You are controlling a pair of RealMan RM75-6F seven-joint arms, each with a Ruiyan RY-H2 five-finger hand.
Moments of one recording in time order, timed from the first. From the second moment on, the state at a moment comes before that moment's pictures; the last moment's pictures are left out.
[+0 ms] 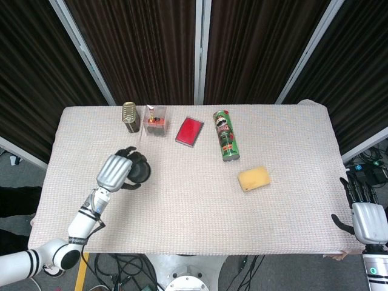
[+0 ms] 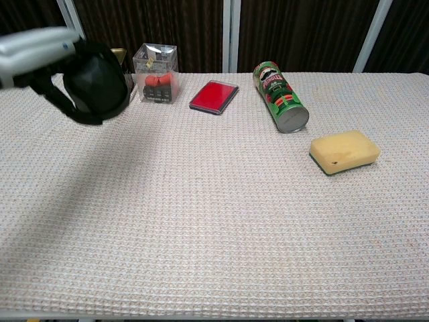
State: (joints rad) left arm -0.60 -1.43 -0.21 -1.59 1.31 1.09 0.24; right arm 0.07 -1.18 0.06 -1.43 -1.48 1.46 0.04
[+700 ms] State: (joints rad) left arm -0.61 -1.25 -0.25 -1.78 1.15 0.99 0.45; right arm 0.06 -1.17 0.05 -1.44 -1.49 1.47 0.05
